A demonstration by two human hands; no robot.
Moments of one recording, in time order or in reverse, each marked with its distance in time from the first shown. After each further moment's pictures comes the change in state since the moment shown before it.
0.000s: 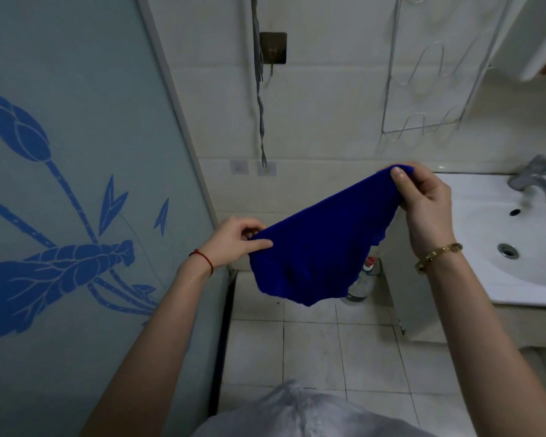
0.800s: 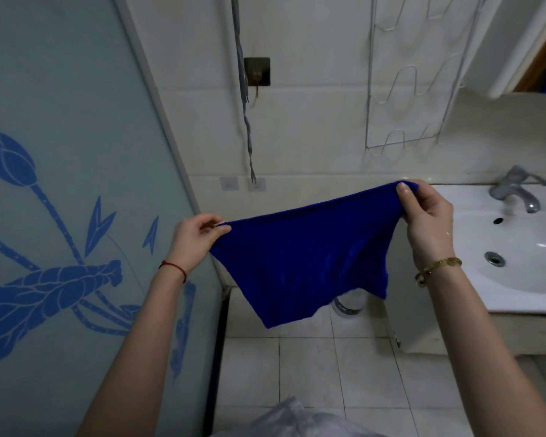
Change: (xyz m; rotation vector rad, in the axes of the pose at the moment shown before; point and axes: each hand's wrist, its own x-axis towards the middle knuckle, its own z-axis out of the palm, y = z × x) left_hand 0.008 -0.007 -0.025 -0.059 0.453 -0.108; right_hand 0.006 0.008 -0.035 -0.063 0.124 0.020
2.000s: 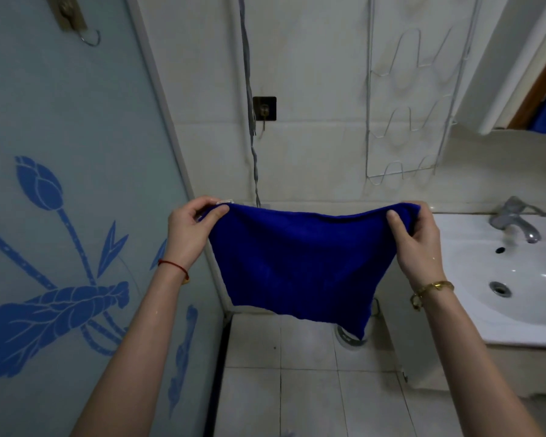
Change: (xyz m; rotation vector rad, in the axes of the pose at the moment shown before) left_hand 0.016 0.055 -0.026 -0.221 0.217 0.300; right_hand 0.004 -0.002 0.005 -0.164 0.017 -0.099
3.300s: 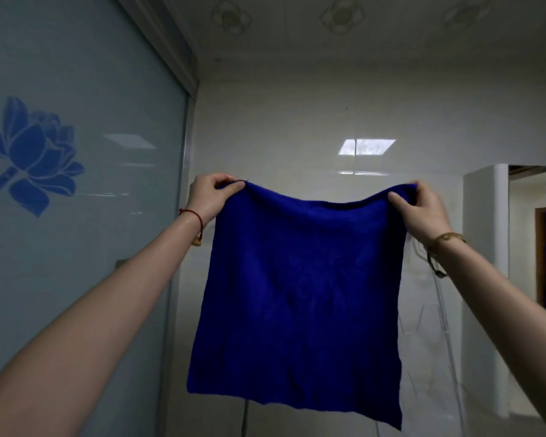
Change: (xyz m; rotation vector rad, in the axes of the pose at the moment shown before) left_hand 0.308 0.336 -0.028 0.069 0.227 0.479; right_hand 0.307 -0.324 -0.039 -0.047 0.166 -0.531
